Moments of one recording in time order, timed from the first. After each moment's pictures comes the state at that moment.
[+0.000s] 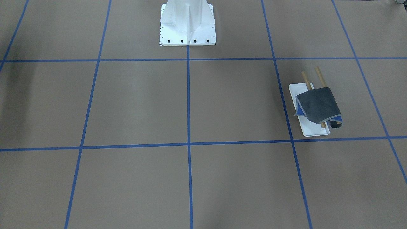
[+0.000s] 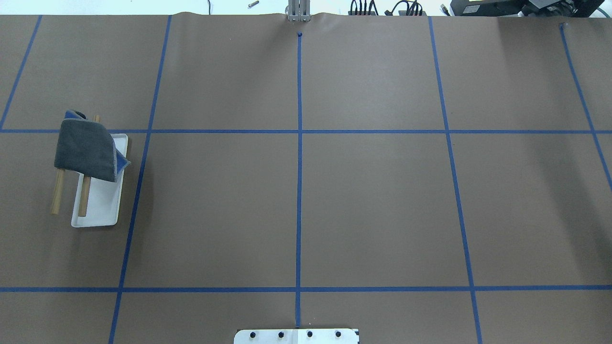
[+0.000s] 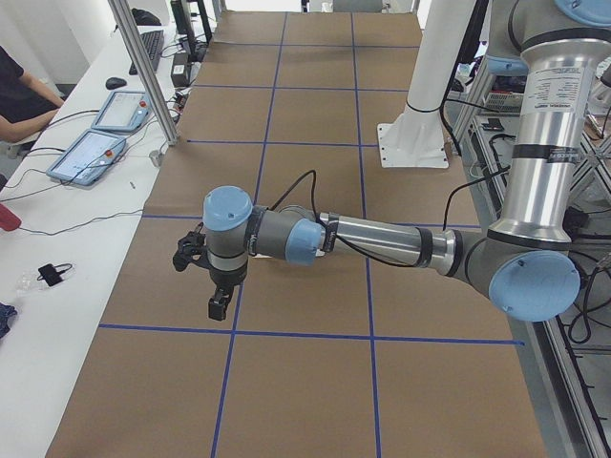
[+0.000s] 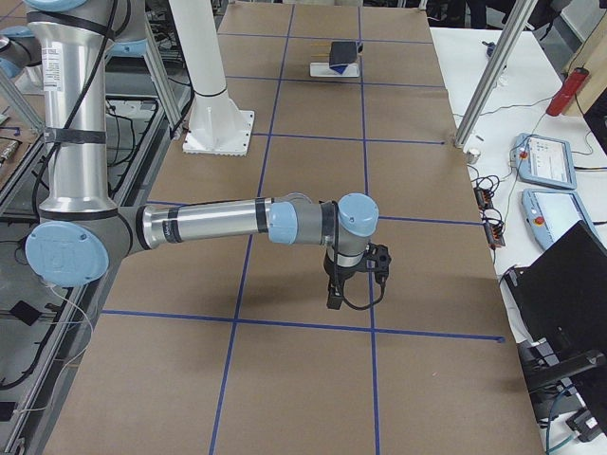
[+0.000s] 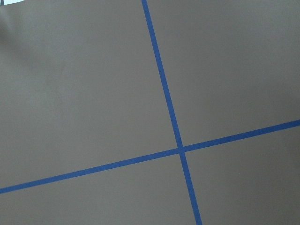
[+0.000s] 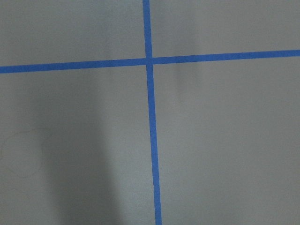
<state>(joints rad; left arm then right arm) -1.57 -1.65 -1.63 -1.66 -2.25 0.02 1.51 -1.64 1.75 -1.71 2.28 0.10</state>
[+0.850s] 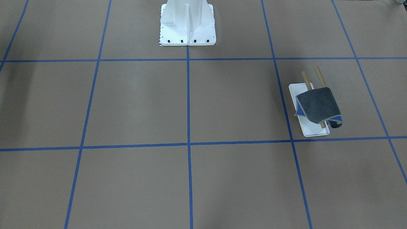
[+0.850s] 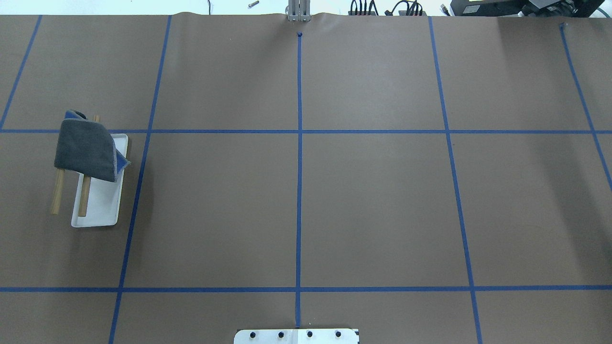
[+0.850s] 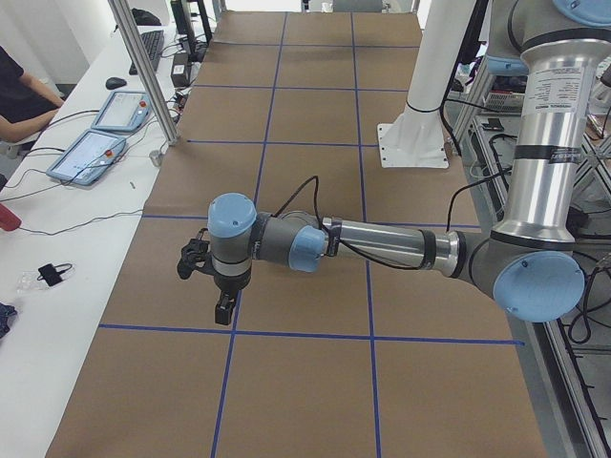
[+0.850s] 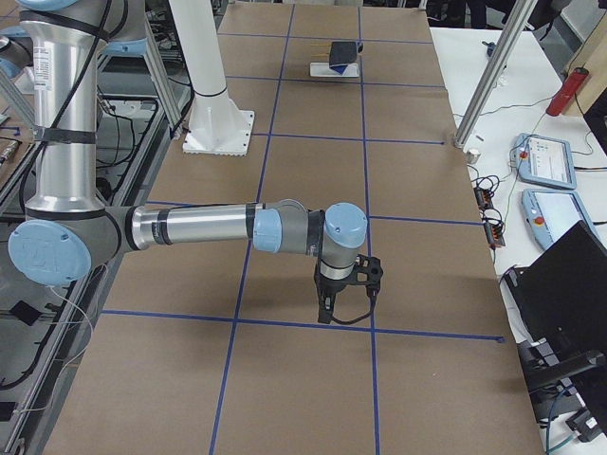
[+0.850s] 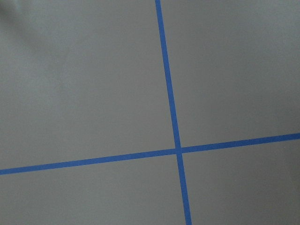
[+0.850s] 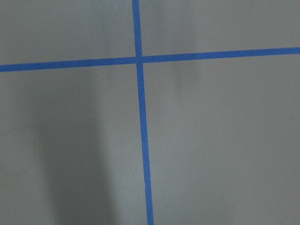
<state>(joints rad) -1.56 -1.64 -1.62 -1.69 -2.26 -0.03 1.53 -1.65 1.75 -1.71 2.28 0.09</state>
